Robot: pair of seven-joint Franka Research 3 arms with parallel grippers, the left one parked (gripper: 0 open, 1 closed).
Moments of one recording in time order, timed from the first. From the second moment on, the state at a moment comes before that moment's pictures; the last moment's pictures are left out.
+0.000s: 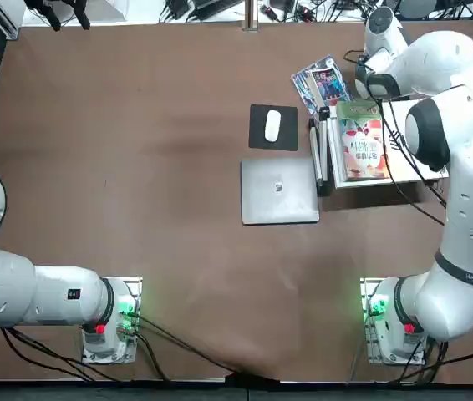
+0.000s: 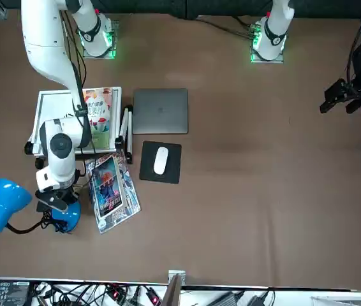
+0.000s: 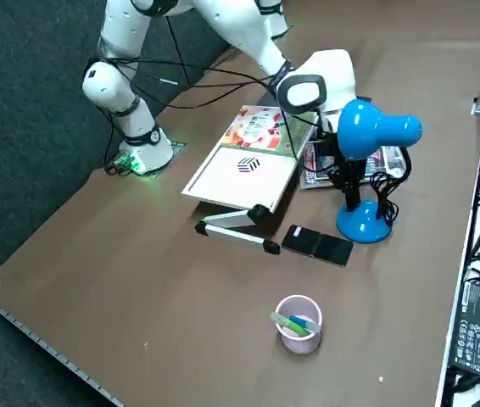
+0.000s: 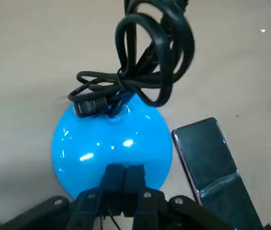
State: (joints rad) arm 0.43 0.71 -0.43 -1.75 -0.40 2.67 0.75
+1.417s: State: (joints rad) arm 0.43 0.72 -0.43 -1.75 -0.40 2.68 0.75
